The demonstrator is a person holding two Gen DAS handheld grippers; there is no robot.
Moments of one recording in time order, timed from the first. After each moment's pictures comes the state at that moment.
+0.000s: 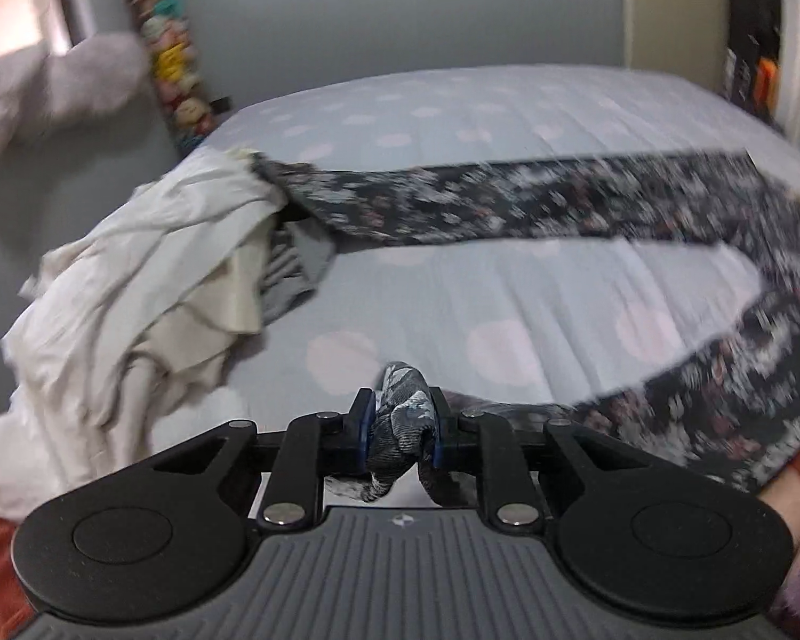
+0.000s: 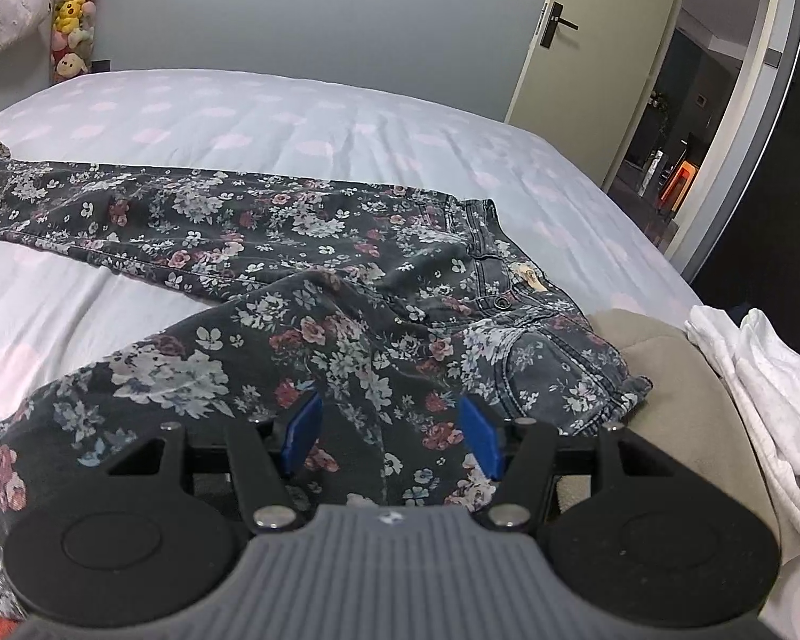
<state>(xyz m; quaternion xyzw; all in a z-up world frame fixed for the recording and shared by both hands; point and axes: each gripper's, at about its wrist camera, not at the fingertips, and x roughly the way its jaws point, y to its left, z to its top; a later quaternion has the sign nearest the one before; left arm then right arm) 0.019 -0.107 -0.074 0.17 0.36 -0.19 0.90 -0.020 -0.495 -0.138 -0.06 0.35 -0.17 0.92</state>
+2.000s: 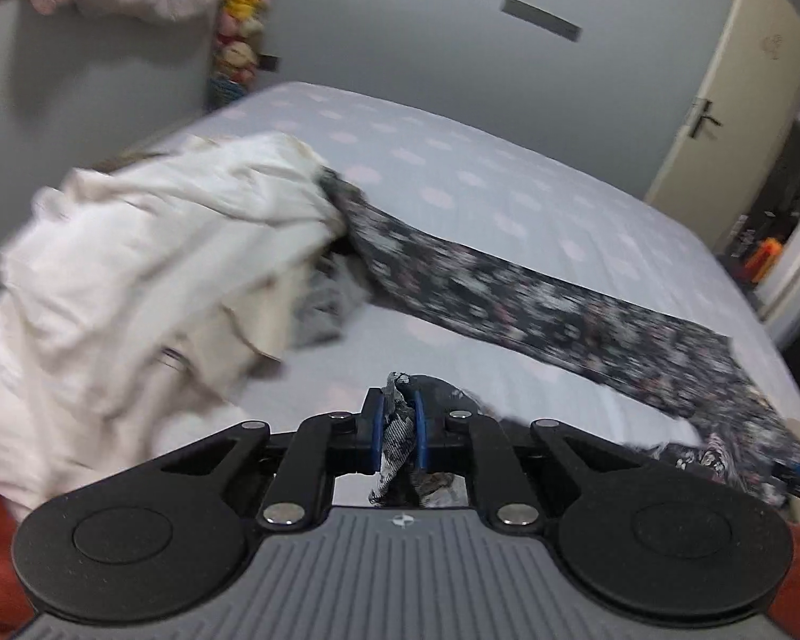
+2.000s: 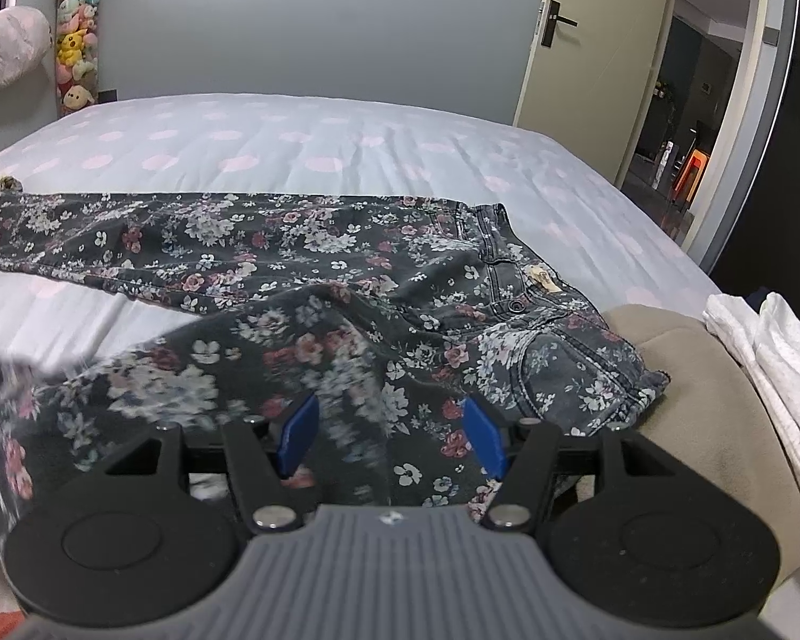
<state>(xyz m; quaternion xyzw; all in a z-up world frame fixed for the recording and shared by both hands) 0.100 0.005 -0.021 -0.05 0.38 -0.18 0.91 -0.026 -0.504 -0.135 -0.02 0.33 -0.15 0.93</state>
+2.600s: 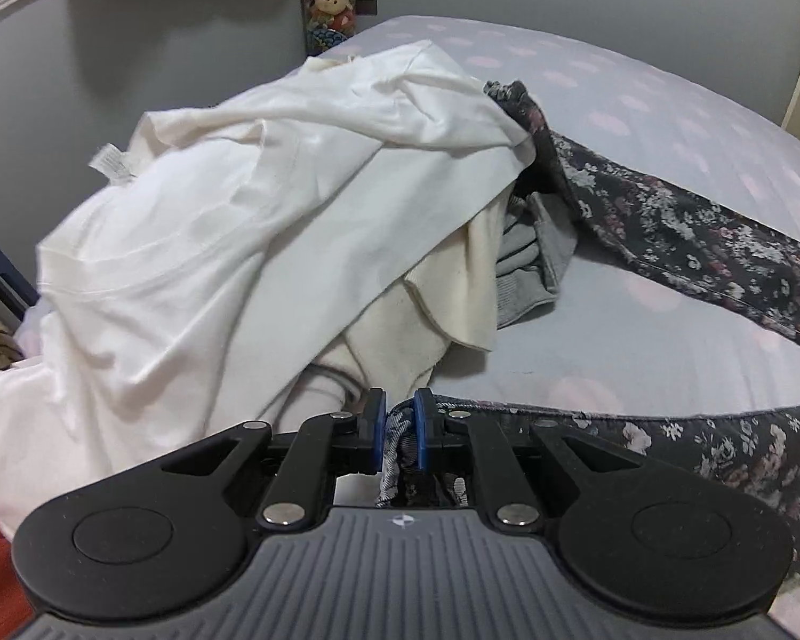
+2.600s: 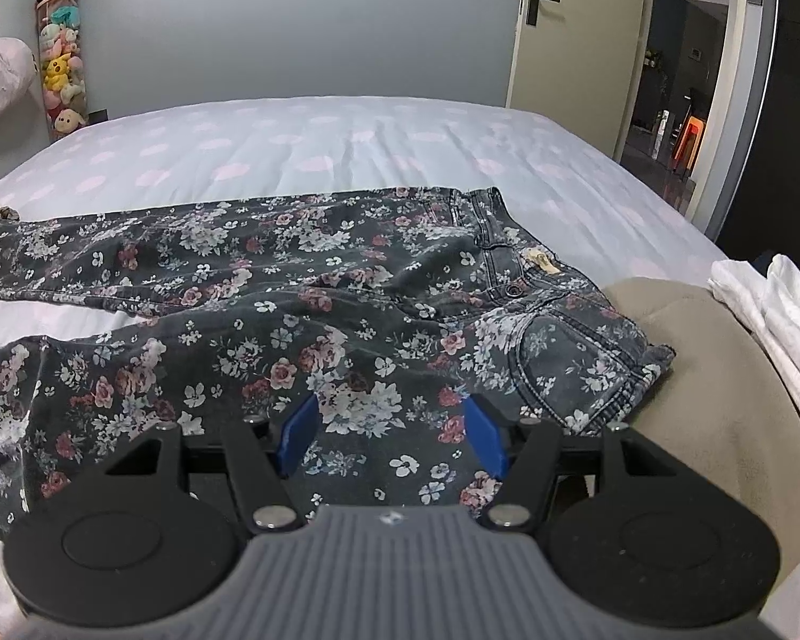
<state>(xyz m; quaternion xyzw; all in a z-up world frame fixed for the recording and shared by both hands) 0.202 0.031 -0.113 0.05 0.43 -0.07 0.90 -0.025 -0.515 -0.134 0.03 0.34 -0.15 0.93</state>
